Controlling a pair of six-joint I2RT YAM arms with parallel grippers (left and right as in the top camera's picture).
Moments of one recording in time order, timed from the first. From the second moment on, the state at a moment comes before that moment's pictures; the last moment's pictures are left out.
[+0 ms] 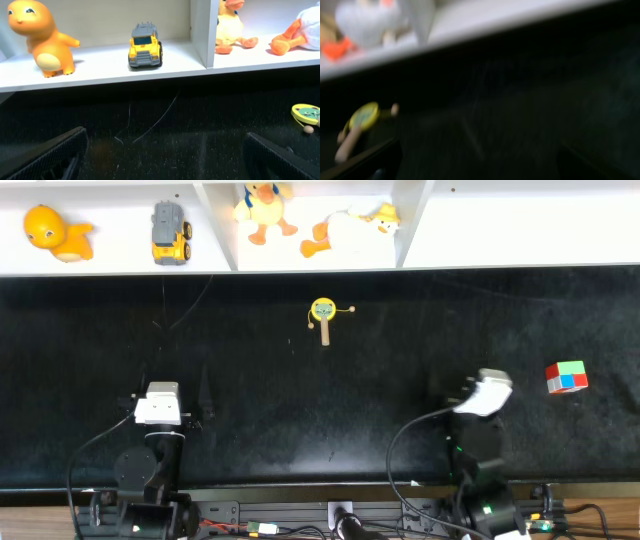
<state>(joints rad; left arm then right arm) -0.07 0.01 0.01 -0.08 -0.06 0.09 0.29 0.31 0.06 -0.09 0.27 0.38</state>
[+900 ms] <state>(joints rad) -0.07 0.01 0.01 -0.08 -0.05 0.09 0.83 1.62 1.00 -0.46 0.34 0.67</state>
